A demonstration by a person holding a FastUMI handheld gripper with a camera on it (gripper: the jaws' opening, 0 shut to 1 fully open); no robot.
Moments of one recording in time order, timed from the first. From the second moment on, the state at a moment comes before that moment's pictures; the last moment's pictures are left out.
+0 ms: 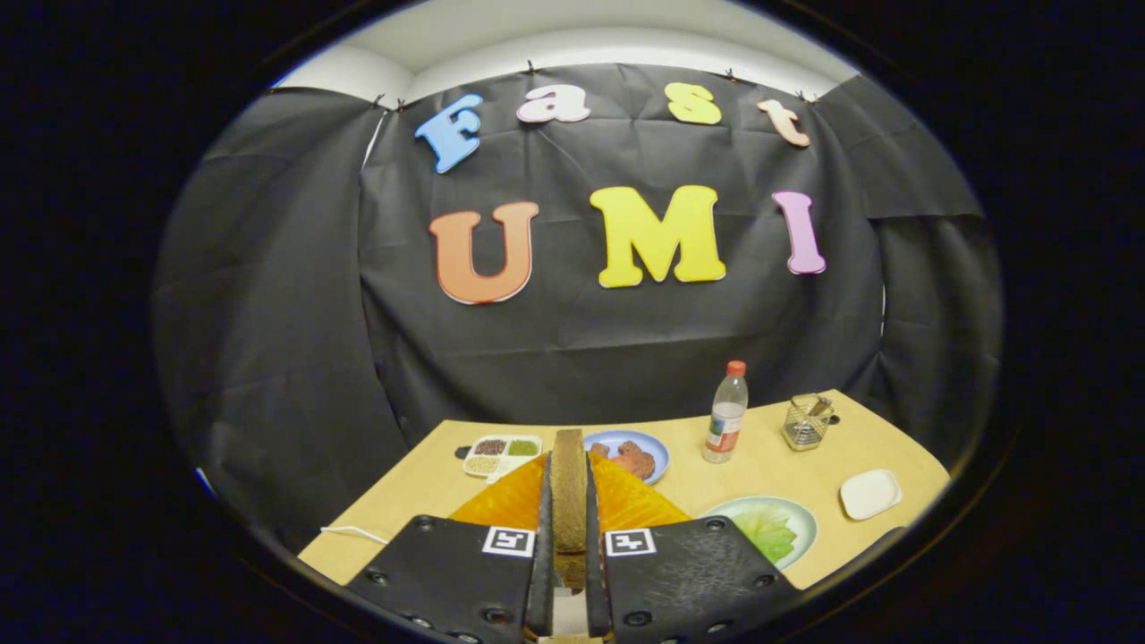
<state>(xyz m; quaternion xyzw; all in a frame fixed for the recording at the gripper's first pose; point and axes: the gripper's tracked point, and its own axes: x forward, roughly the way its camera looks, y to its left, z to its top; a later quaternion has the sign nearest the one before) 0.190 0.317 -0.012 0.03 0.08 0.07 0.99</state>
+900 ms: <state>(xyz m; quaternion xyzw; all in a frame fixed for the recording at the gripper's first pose) 0.224 0.193 -0.083 0.02 0.11 0.04 0.99</state>
